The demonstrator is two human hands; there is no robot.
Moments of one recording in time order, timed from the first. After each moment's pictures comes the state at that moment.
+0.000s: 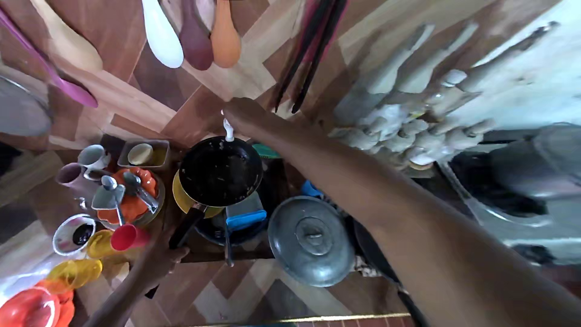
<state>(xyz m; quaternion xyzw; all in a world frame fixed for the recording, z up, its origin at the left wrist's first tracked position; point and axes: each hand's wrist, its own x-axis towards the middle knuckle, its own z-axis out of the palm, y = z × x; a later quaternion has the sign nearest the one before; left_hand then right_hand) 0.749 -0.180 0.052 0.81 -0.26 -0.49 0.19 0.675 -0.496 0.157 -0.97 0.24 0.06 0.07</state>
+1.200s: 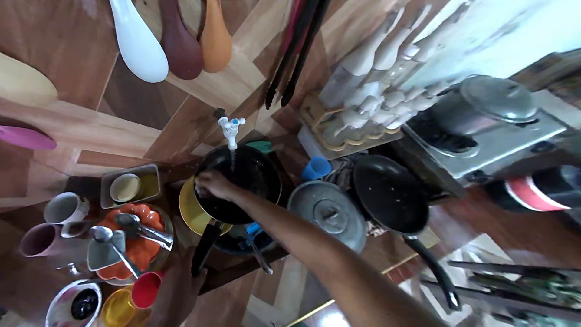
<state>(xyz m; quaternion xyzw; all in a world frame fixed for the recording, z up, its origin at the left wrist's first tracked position) 0.821 -0.190 0.039 0.78 -0.45 -0.43 0.01 0.736 -0.421 -0.035 -0.69 0.36 -0.10 0.62</state>
